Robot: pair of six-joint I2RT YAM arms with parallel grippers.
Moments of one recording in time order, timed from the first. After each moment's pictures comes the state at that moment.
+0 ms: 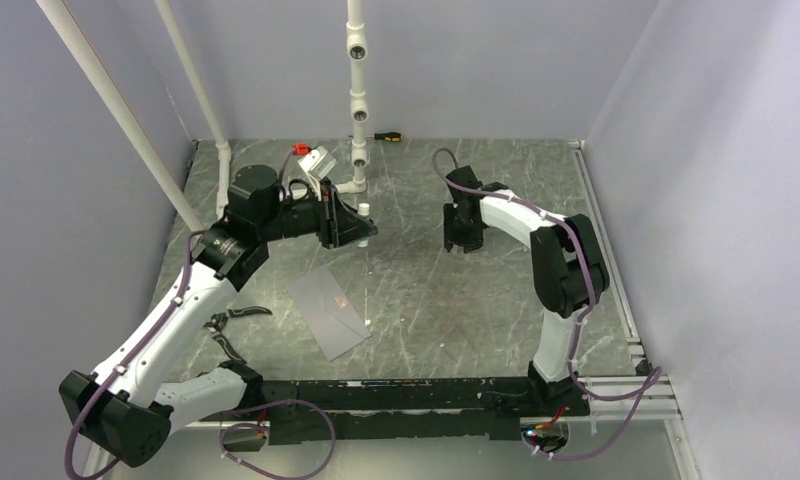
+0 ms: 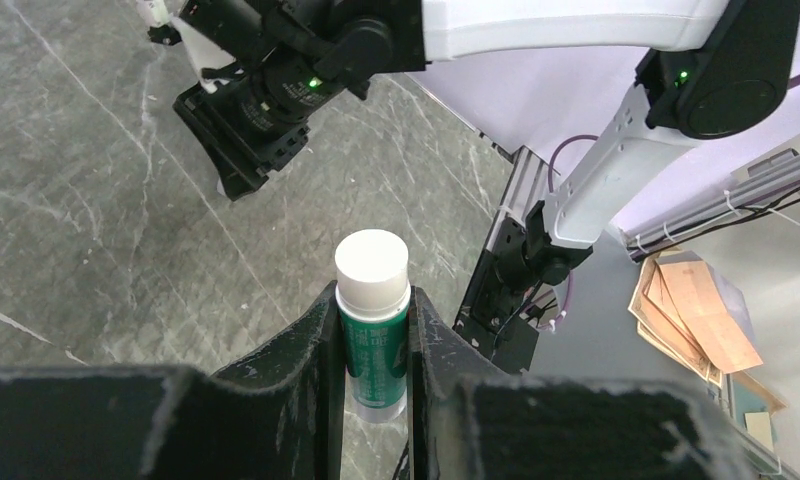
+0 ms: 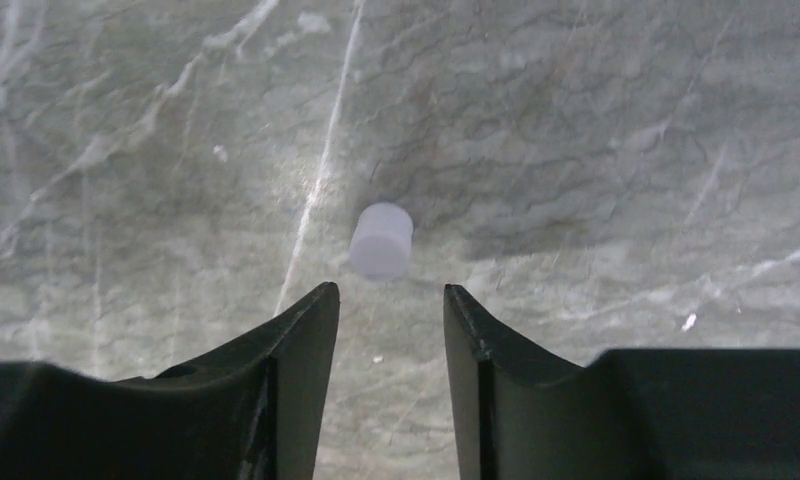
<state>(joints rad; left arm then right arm) -0.48 1.08 1.11 -0.24 0.71 -0.35 0.39 1.88 1.33 -0.66 0.06 0.41</state>
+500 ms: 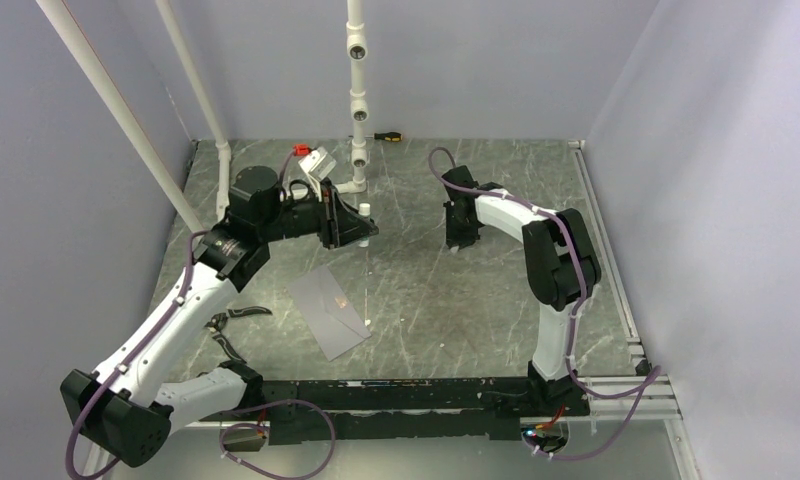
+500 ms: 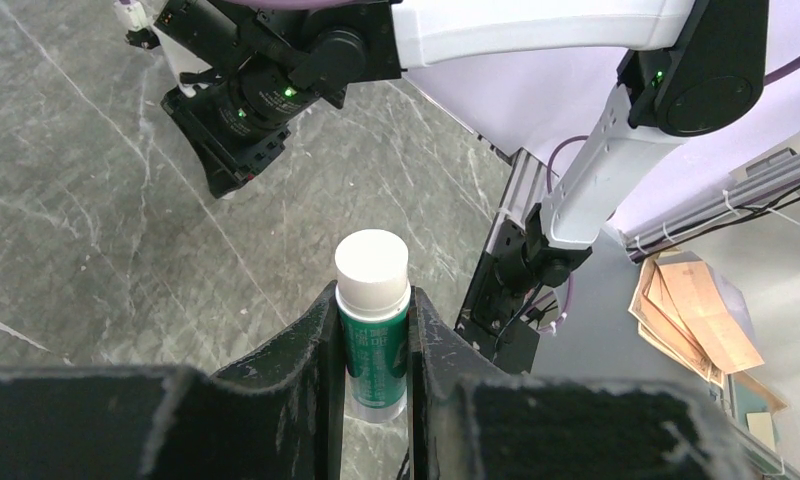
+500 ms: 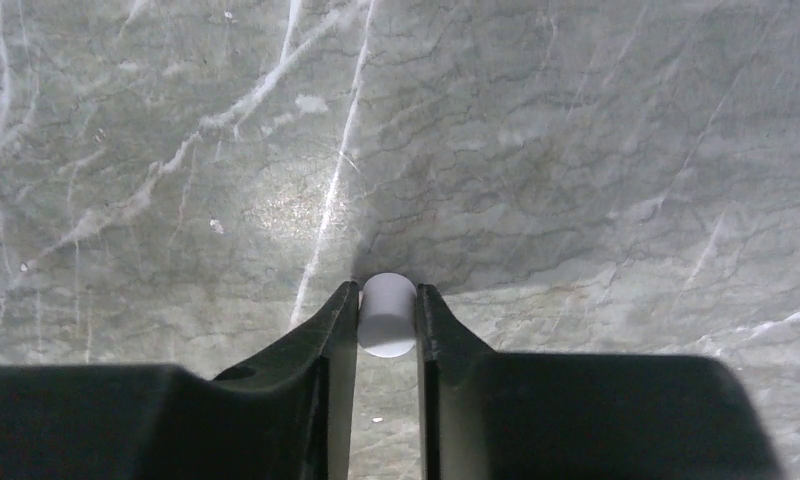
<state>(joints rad) -0.48 1.08 1.09 -0.20 0.72 -0.36 0.39 1.96 1.35 -0.59 0.10 0.41</state>
